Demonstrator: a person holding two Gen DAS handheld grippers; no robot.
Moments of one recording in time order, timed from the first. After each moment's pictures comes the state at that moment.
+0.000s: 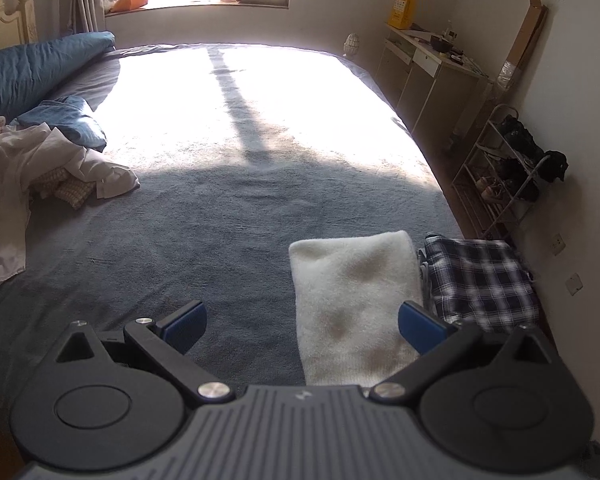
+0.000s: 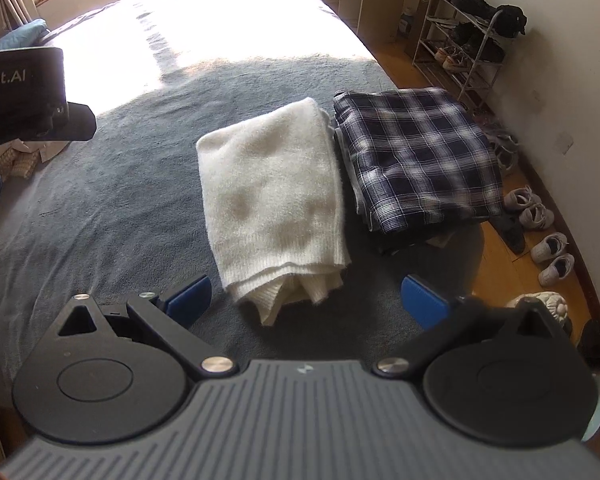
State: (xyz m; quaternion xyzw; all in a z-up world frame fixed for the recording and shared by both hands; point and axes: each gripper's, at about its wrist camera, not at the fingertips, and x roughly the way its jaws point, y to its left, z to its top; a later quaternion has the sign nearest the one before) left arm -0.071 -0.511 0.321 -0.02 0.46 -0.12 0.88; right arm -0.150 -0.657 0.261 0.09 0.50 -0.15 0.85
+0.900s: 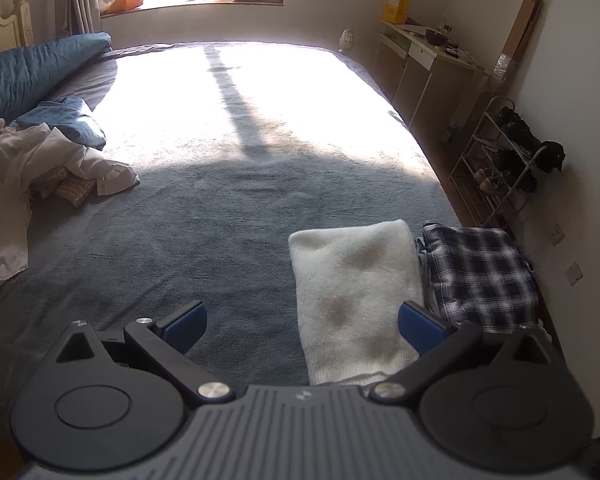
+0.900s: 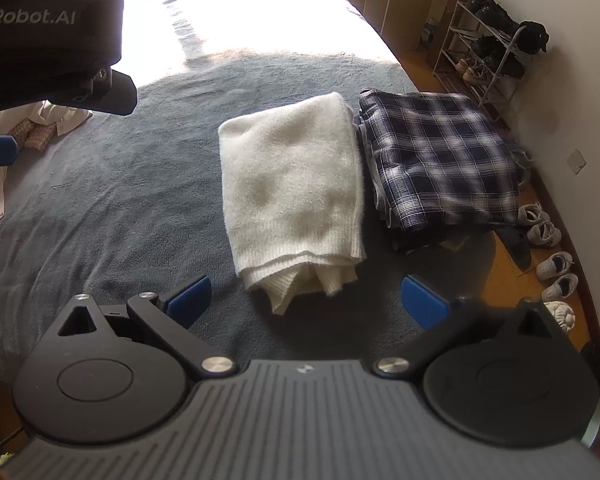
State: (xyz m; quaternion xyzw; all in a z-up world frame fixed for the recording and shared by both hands) left arm -0.082 -0.509 0.318 -0.01 0.46 -0.12 0.88; right arm -0.154 -0.636 0.253 0.06 0.51 -0.13 0.85
